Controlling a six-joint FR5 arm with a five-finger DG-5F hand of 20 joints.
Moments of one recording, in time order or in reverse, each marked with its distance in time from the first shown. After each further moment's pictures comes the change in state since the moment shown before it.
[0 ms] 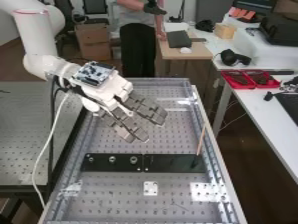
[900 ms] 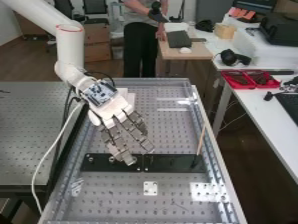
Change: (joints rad) arm 0.129 -0.226 0.115 -0.042 0.410 0.170
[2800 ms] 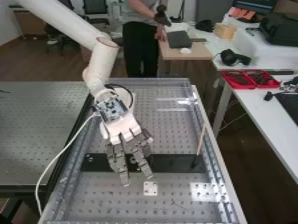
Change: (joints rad) arm -0.006 -0.218 0.243 -0.177 0.224 0.119
